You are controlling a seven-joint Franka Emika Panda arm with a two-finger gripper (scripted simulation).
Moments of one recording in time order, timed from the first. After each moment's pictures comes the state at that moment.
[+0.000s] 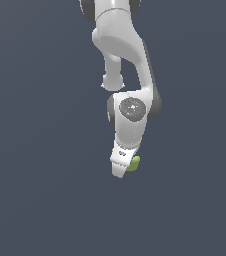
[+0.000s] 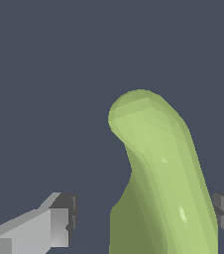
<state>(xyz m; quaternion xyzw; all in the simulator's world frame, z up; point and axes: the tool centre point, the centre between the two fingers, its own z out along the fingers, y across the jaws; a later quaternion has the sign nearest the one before) 0.058 0.050 0.095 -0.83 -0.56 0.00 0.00</state>
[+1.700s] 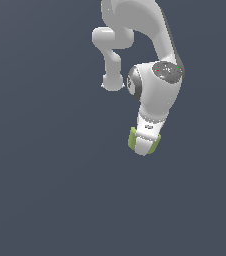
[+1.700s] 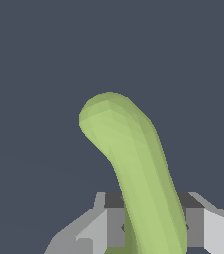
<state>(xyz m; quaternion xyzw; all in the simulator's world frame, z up) 0.010 0.126 0.167 -0.83 -0.57 0.00 0.00</state>
